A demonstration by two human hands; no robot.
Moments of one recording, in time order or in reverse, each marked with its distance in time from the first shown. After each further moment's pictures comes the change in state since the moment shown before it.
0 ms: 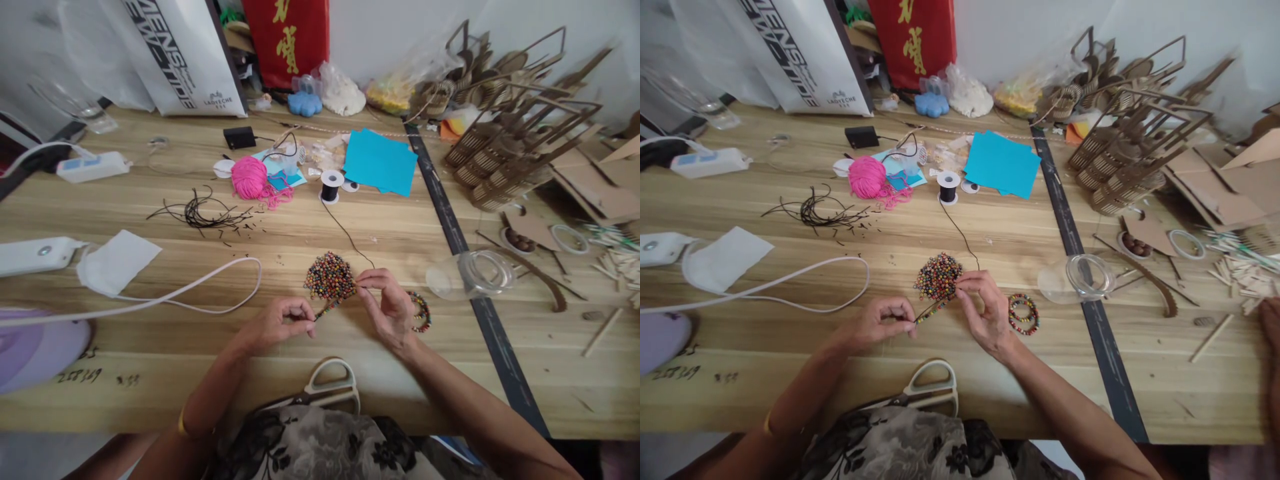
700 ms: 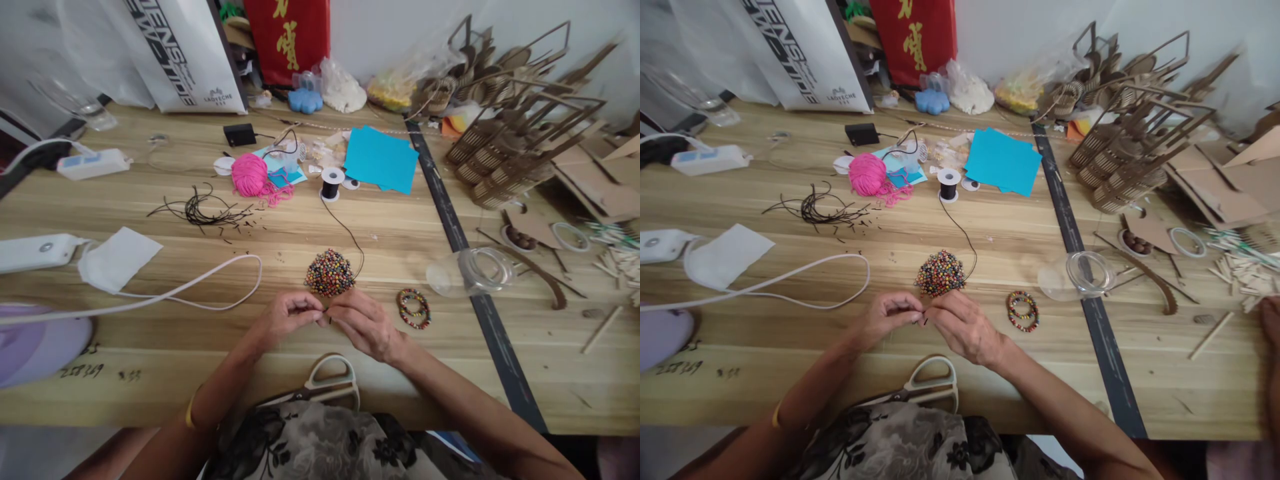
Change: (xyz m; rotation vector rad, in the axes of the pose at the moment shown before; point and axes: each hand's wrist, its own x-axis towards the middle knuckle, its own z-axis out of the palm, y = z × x) left_hand 0.010 -0.002 0.014 -0.208 0.104 0.049; right_hand -0.009 -0.012 0.006 -0.082 -0.434 -0.333
